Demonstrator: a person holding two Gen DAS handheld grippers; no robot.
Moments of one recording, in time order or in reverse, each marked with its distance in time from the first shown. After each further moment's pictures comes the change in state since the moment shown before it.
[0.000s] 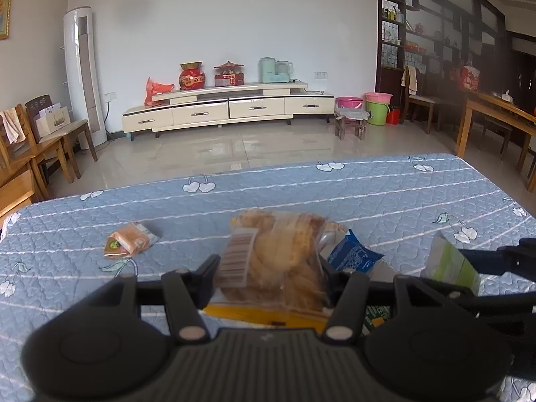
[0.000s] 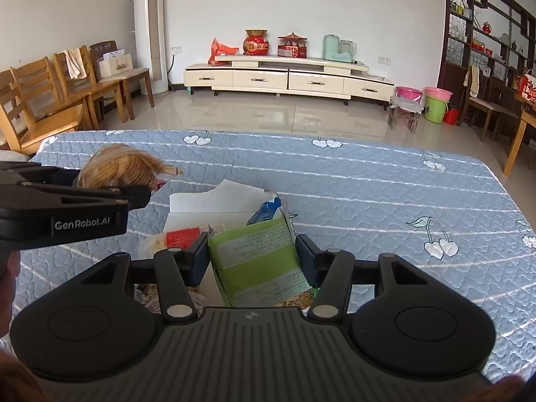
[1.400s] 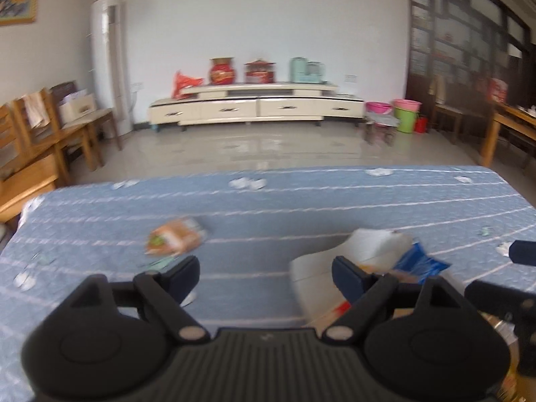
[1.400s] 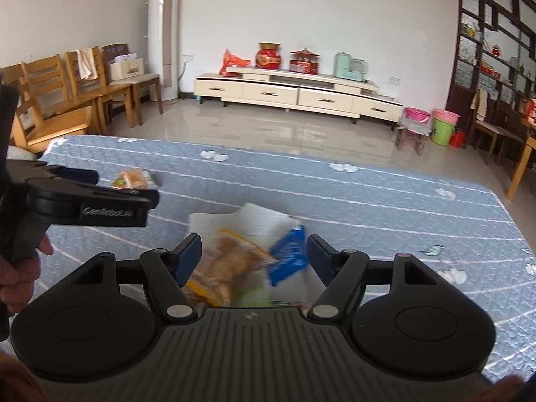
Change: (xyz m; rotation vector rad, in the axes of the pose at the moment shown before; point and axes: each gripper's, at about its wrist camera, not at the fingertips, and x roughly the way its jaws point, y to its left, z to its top) left arm 0.008 0.071 -0.007 -0.083 0.005 0.089; right arm -0.023 0.049 0.025 -0.063 -0.043 0.014
